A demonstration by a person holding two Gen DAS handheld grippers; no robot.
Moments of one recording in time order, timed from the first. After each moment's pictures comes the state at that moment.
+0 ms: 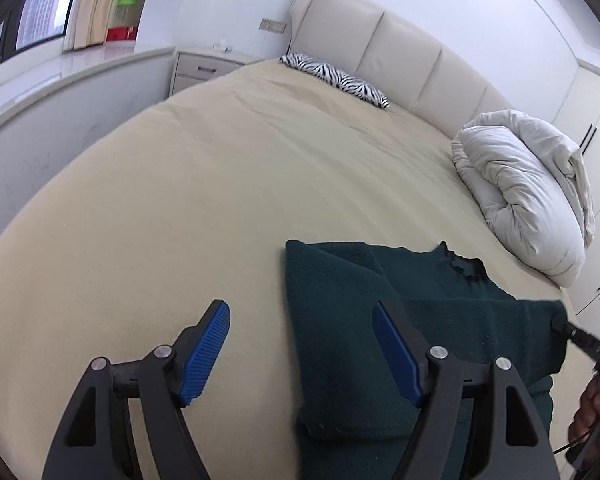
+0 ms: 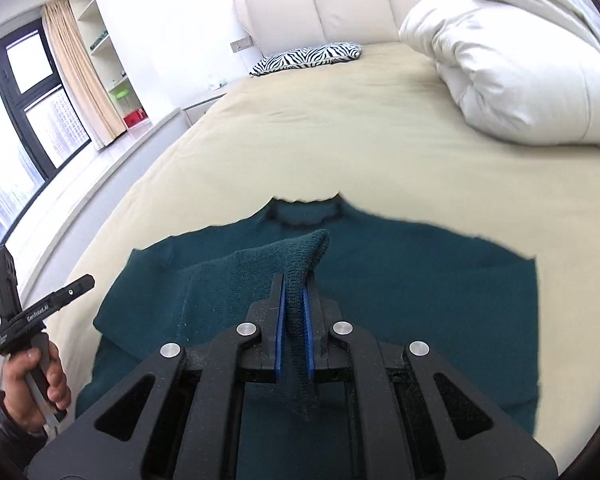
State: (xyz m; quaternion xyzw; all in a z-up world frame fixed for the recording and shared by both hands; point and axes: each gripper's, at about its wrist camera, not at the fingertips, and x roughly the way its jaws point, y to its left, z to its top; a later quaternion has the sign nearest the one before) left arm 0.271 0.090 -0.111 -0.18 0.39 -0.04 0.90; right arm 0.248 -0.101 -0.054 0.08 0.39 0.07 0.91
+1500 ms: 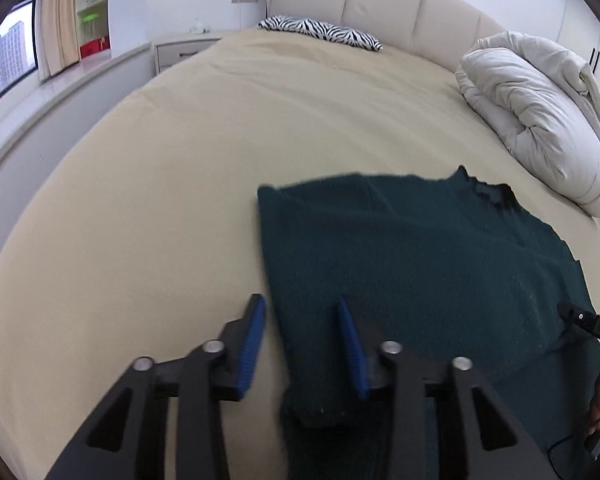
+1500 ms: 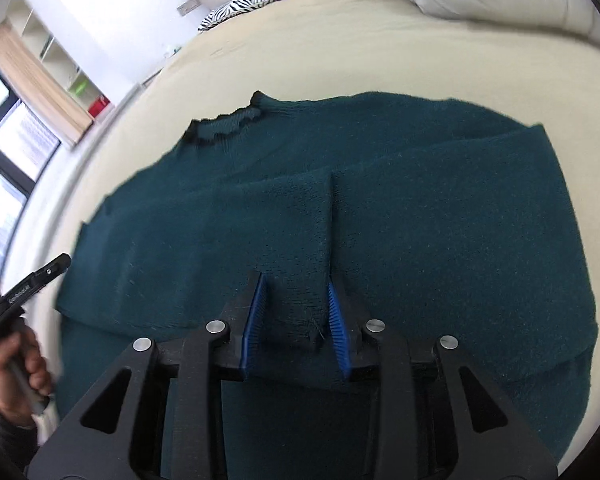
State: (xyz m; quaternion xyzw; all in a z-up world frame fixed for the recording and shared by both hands) left arm 0.270 0.048 -0.136 -0.07 0.45 -0.04 0.89; right arm 0.250 -0.136 -0.145 0.16 0.47 0.03 0.87
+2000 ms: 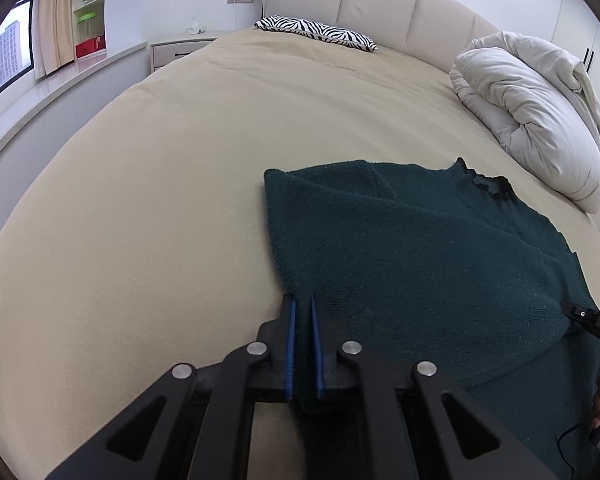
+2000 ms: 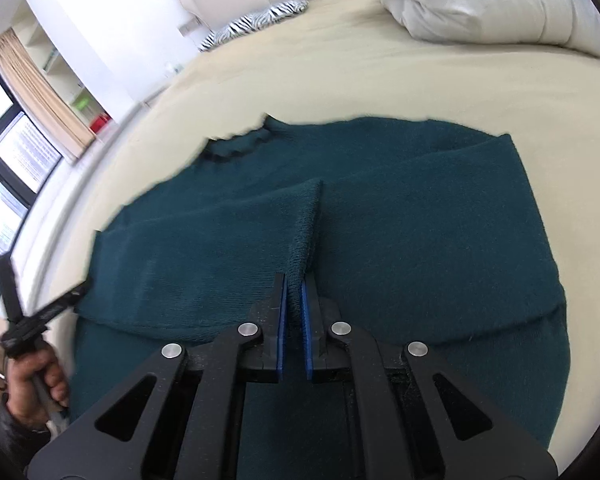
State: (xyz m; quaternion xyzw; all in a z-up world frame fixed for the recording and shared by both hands) left arm 0.261 0.058 -0.144 -0.07 0.45 -0.05 0.89; right arm 0.231 -0.147 -0.146 0.18 0.46 0.02 0.87
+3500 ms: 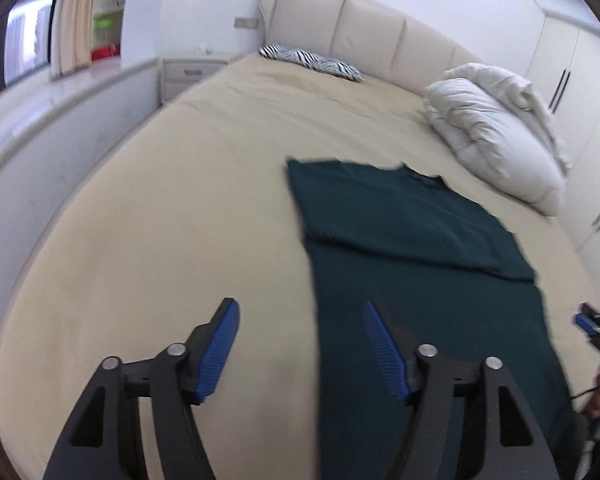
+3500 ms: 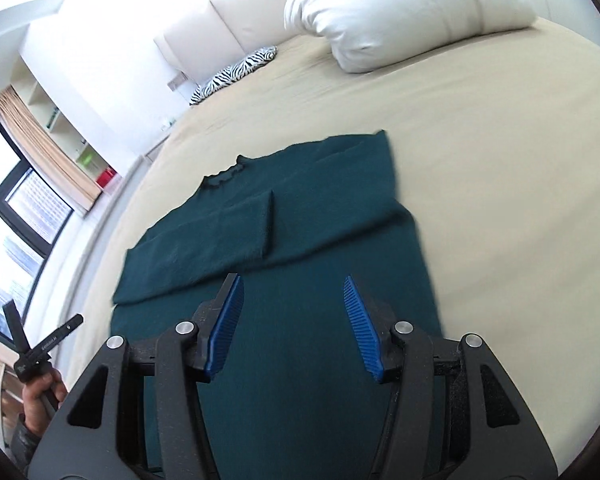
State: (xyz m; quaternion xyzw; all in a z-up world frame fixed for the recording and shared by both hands) left arm 0.087 0.098 -0.083 -0.12 0.42 -0.09 0.90; right arm 0.041 -0.206 -0.077 0.25 0.37 0.00 0.90
